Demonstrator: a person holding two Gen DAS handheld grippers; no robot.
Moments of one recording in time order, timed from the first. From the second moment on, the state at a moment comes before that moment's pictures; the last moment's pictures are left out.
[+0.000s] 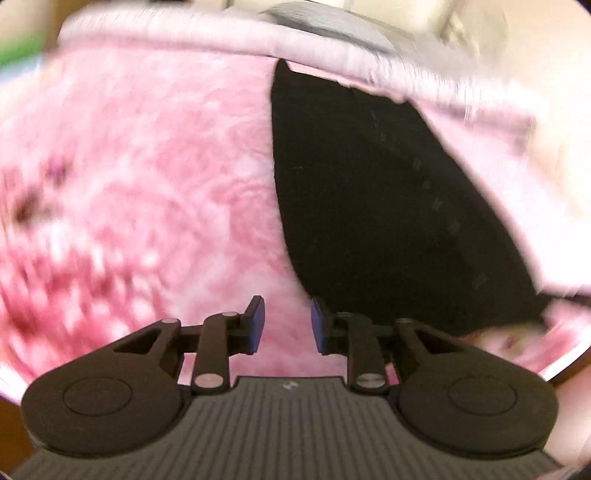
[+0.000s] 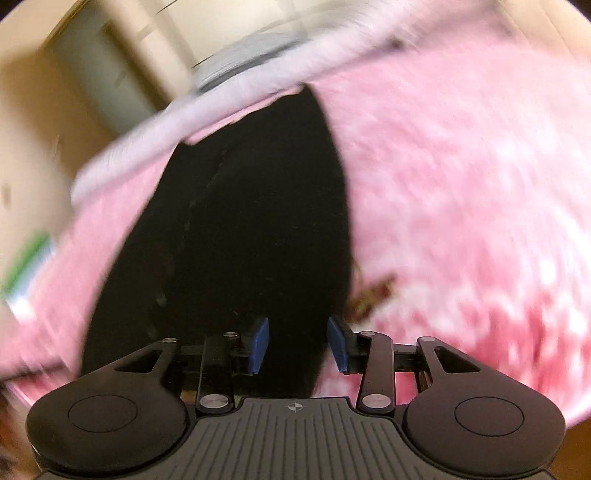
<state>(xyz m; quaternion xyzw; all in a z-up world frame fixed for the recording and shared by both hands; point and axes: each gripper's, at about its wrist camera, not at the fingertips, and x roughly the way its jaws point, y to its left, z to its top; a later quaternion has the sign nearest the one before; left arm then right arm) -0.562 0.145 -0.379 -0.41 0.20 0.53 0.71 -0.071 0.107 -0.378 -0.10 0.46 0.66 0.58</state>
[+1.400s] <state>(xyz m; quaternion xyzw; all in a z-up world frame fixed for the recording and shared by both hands) -0.599 0.070 -0.401 -0.53 0.02 0.41 0.74 -0.051 0.018 -0.381 0.04 0.62 0.62 0.47</state>
